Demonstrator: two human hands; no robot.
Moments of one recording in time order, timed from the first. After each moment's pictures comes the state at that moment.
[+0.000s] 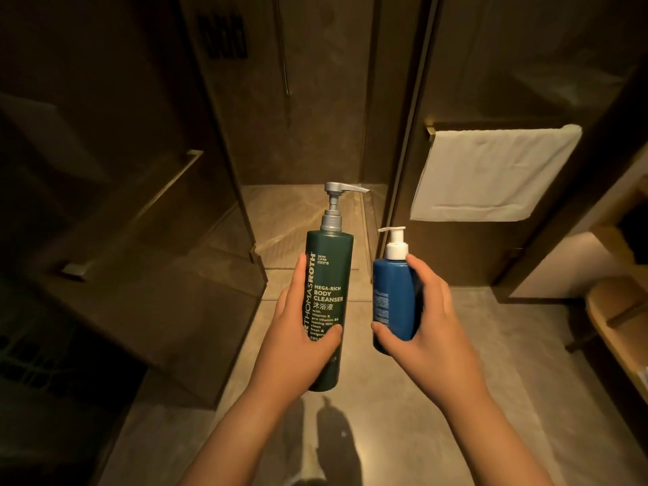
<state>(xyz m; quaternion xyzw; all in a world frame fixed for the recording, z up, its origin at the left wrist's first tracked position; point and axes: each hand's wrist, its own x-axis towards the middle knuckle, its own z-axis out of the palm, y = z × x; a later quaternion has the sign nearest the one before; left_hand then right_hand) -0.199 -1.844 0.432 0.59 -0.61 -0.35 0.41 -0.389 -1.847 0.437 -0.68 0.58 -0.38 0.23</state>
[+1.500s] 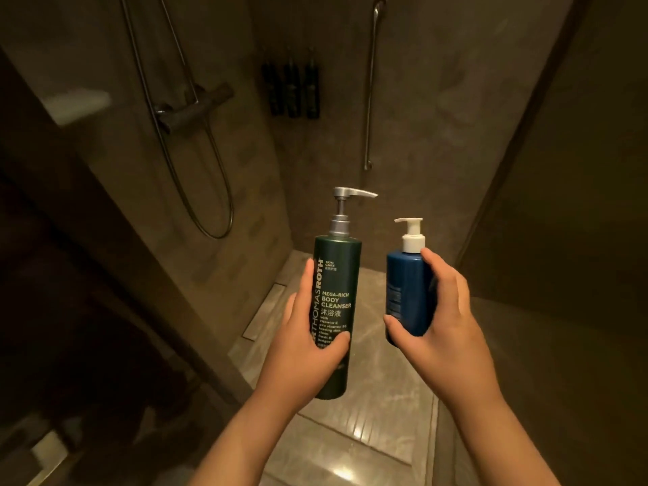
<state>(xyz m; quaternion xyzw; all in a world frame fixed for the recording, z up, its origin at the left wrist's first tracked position) -0.113 -2.632 0.440 0.66 -0.51 -0.28 0.47 -0.293 -2.699 0.455 -0.77 0.45 -0.38 0.25</state>
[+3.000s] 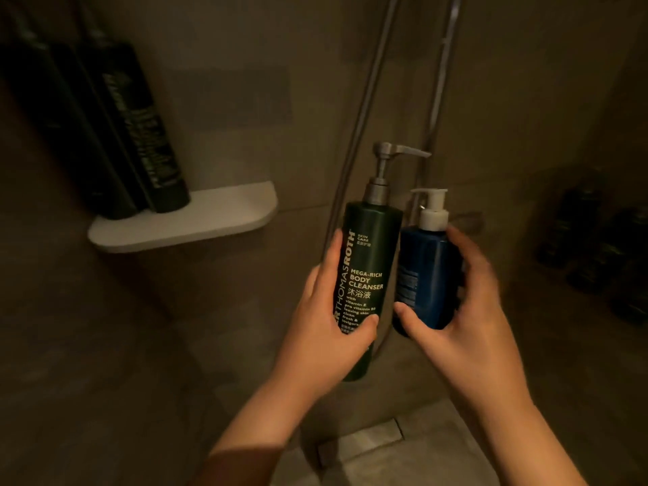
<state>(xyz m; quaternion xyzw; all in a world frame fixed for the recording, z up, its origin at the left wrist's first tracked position) 0.245 -2.975 0.524 0.77 -0.28 0.06 0.57 0.182 -3.138 0.535 -0.85 -0.02 -0.35 0.39</state>
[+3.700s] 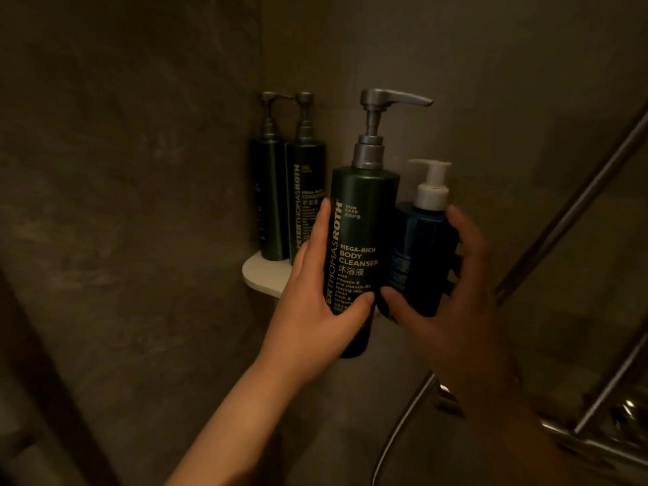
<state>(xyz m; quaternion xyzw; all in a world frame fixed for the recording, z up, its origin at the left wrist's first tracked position) 0.302 -2.942 0.626 0.79 -0.08 0.36 0.48 0.370 -3.093 0.623 -0.71 -0.38 -0.30 0.51</state>
